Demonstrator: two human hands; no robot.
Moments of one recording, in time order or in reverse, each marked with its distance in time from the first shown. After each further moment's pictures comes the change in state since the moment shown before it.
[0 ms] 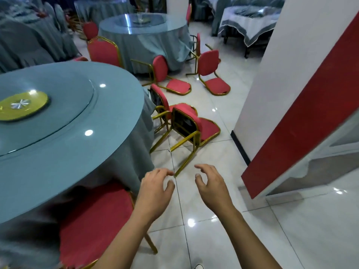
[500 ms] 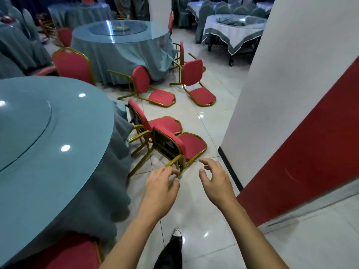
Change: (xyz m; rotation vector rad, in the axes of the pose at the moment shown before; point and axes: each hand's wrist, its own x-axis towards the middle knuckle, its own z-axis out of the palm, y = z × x) left_hand 0.248 0.075 0.076 -0.065 -0.043 0.057; right_hand 0.243 0.083 -0.080 0.006 0.093 0.043
